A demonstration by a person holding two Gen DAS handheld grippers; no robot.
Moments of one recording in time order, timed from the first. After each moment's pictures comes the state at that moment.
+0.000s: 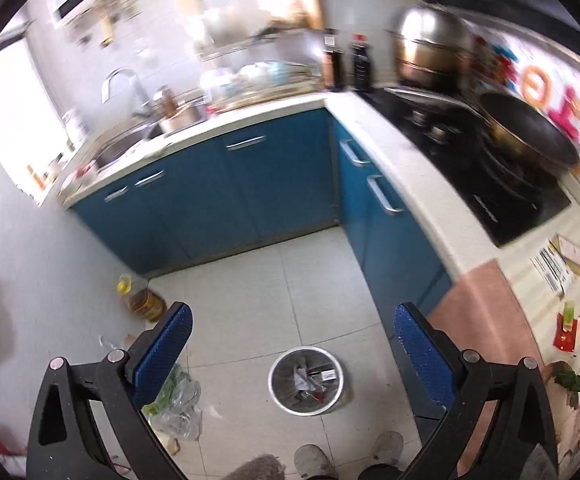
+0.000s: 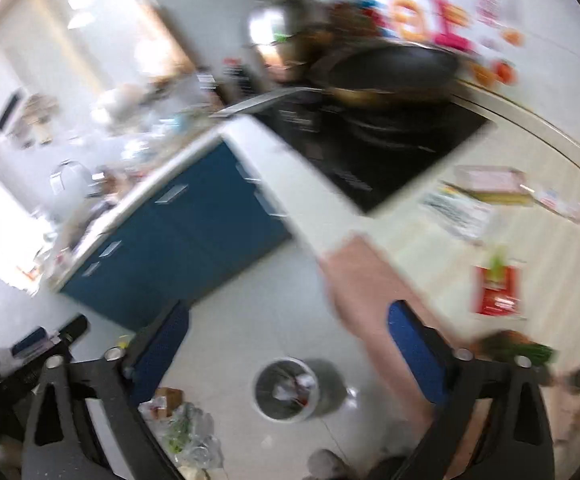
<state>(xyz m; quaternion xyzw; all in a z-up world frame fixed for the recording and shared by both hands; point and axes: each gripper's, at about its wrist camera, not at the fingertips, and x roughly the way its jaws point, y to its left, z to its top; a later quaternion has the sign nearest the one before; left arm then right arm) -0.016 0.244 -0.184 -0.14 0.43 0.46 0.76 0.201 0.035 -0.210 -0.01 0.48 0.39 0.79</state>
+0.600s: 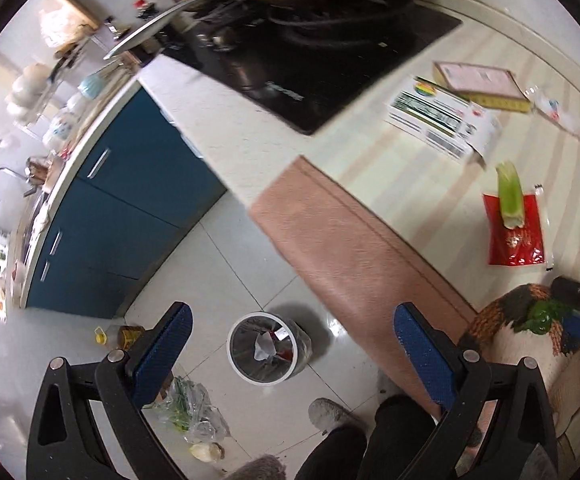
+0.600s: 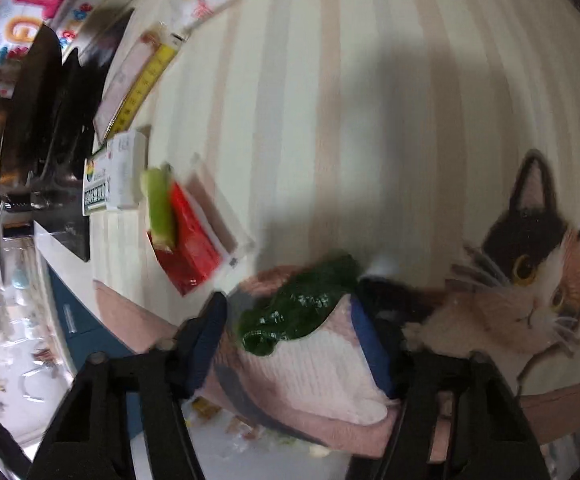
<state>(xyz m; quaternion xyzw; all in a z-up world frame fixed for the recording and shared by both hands) 0.196 0.115 -0.282 -0.03 0.60 0.29 0.74 0.343 -0.129 -0.384 0.21 0.70 0.06 0.68</state>
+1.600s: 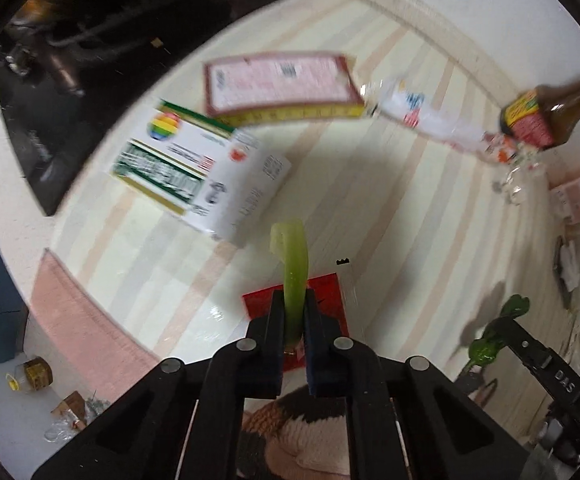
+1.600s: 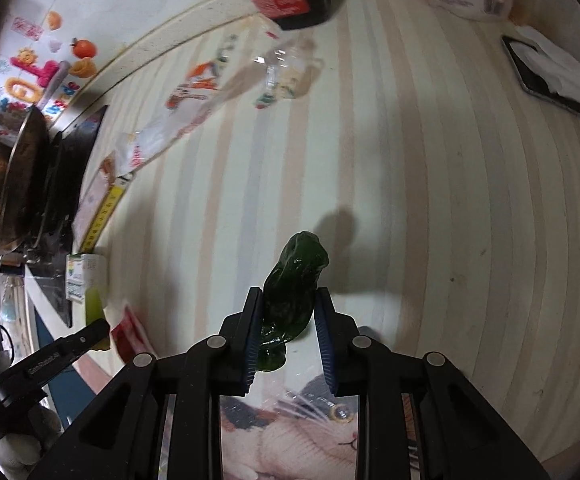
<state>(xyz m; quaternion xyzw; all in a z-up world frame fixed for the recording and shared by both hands) 0.339 0.052 -0.296 -0.15 0.64 0.06 0.75 0.383 -0.226 -0.373 0.20 0.63 0.03 0.75</state>
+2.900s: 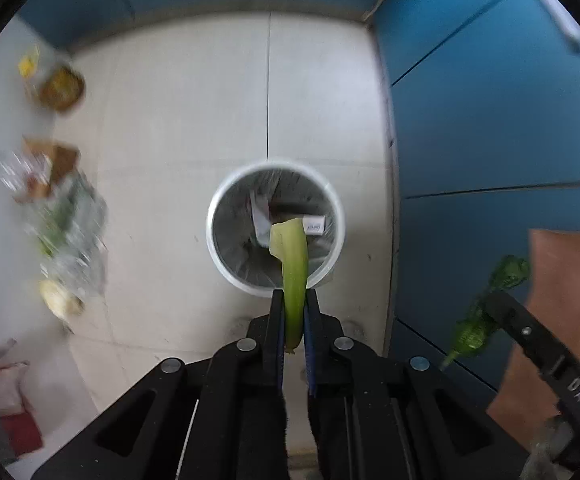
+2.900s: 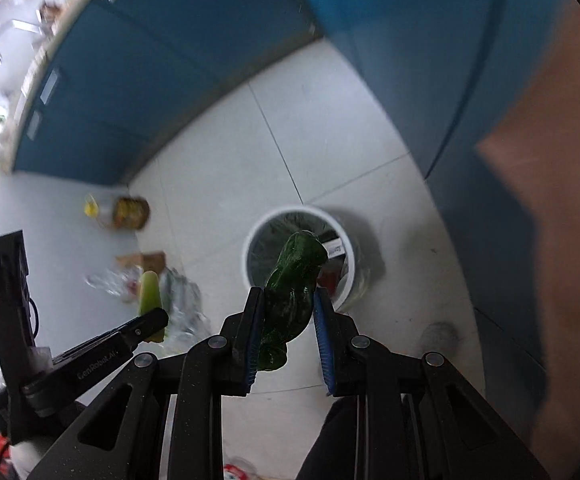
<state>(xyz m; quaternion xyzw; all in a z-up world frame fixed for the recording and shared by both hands) -0.132 0.382 -0.583 -0.48 0.57 0.34 0.58 0.101 0.267 -0.606 -0.16 0.68 0.41 0.58</state>
